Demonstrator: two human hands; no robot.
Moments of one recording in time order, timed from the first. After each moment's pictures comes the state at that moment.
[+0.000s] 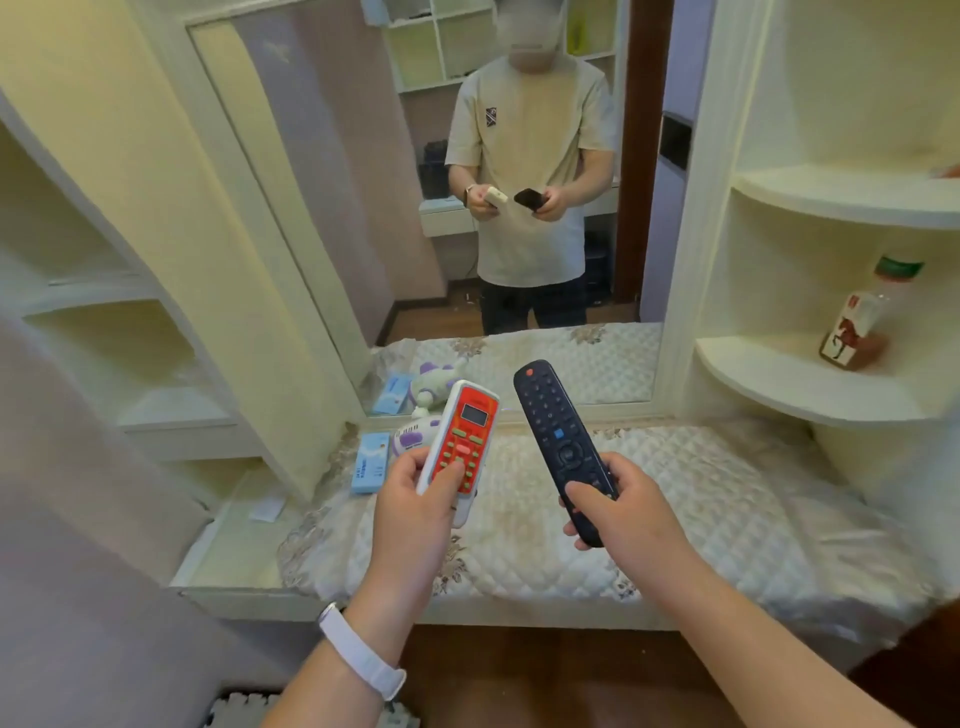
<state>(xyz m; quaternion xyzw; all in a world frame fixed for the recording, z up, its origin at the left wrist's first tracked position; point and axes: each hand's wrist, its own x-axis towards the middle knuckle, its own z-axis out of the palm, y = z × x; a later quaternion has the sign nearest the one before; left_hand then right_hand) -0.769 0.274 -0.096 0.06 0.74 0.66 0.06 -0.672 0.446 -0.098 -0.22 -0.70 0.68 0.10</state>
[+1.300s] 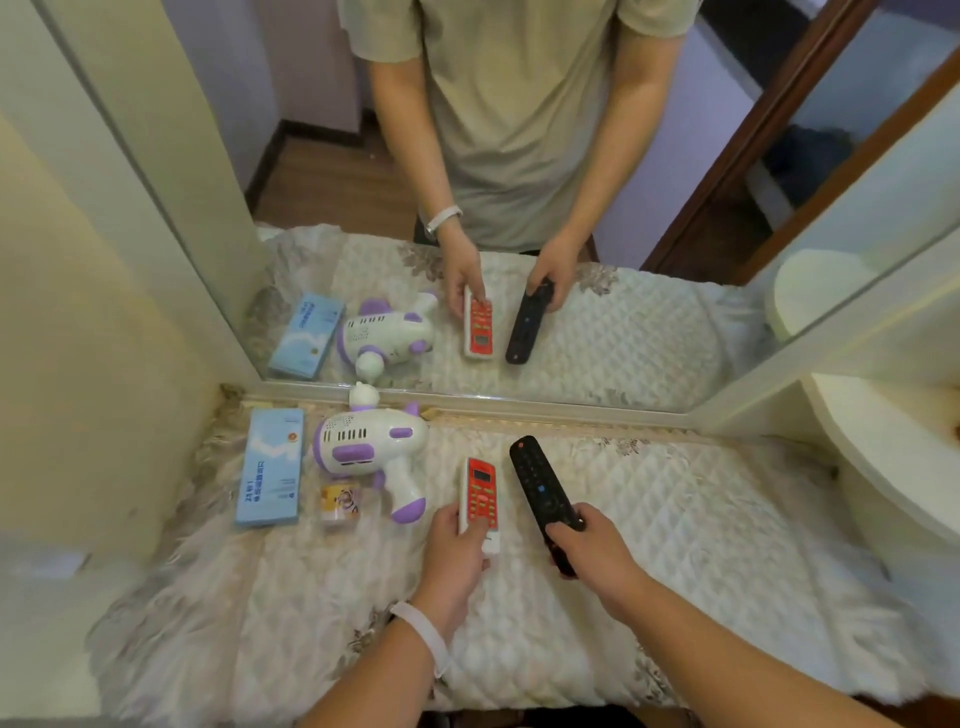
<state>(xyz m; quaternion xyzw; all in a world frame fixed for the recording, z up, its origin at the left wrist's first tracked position) -0.995 0.365 -0.354 -0.13 0.68 0.63 0.36 -0.919 0.508 -0.301 -0.47 -0.69 0.54 -0.11</state>
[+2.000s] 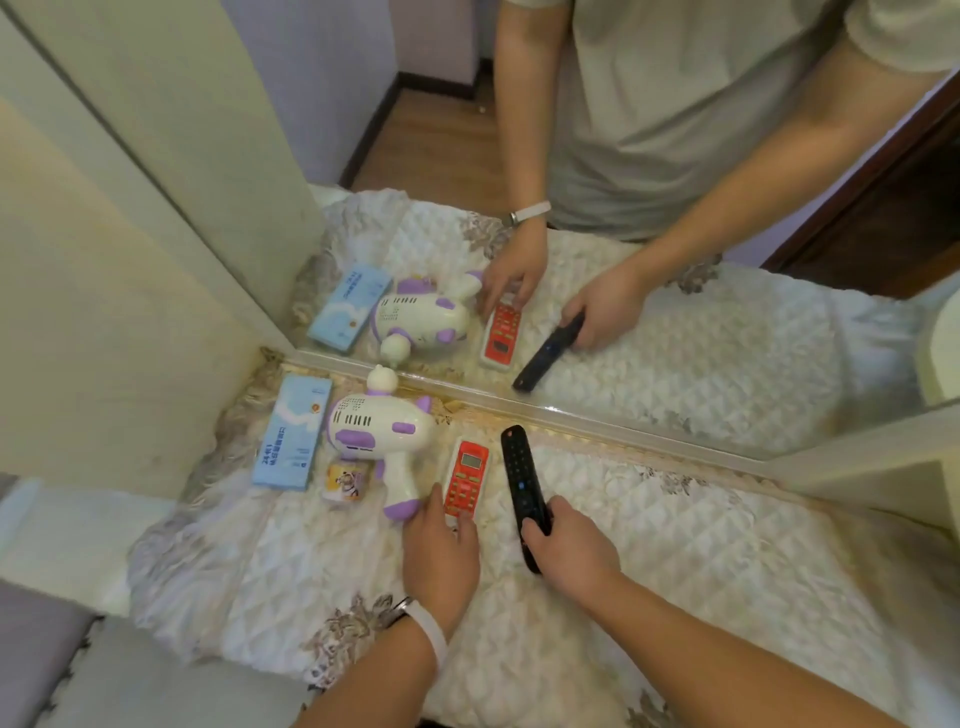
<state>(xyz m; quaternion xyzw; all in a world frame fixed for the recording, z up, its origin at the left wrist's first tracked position) -0.999 0.389 -0.380 -0.10 0.91 0.37 0.15 -0.970 0.547 -0.352 -0.27 -0.88 0.31 -0.23</state>
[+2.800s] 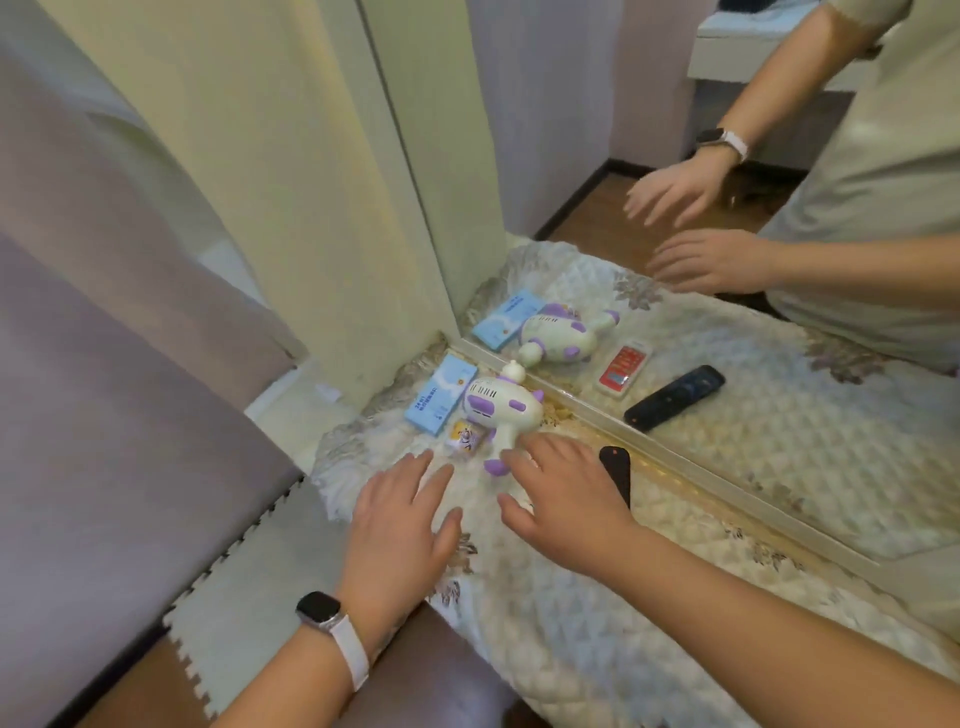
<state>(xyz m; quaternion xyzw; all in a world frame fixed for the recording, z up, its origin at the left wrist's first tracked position) -0.907 0.303 -0.232 0.04 0.99 0.07 -0.10 -0.973 0.508 -0.233 0.28 -0.94 0.17 0.05</state>
